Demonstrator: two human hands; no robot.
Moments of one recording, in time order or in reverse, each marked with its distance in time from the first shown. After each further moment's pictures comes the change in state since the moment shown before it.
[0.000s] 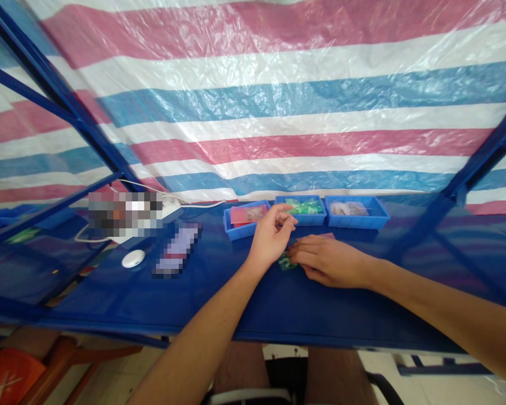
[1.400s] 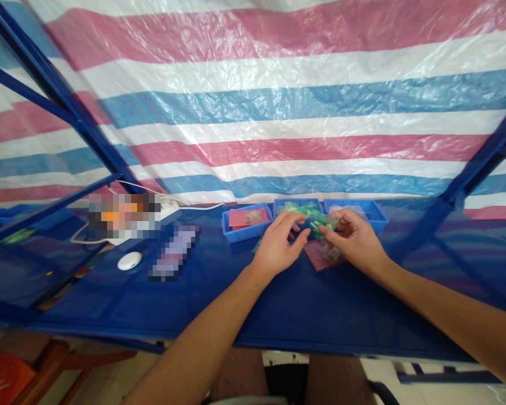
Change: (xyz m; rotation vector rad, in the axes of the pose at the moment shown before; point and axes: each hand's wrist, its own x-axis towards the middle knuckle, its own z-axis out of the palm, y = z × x) left_hand -0.008 0.013 0.010 0.315 -0.106 0.366; right_hand -0.023 0.028 0.010 0.799 0.804 0.715
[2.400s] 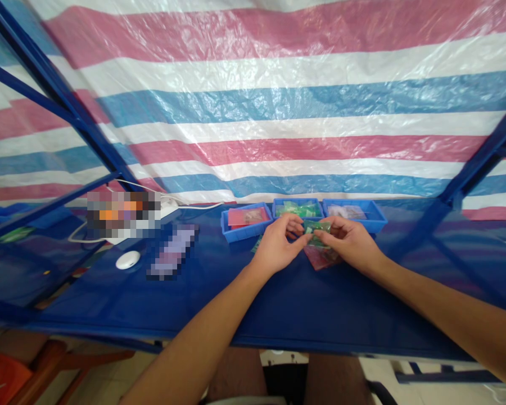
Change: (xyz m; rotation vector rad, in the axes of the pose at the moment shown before) left_hand 0.000 -0.007 0.007 -0.205 0.001 -0.256; right_hand 0.001 0.003 -0.002 -0.009 -0.080 0.145
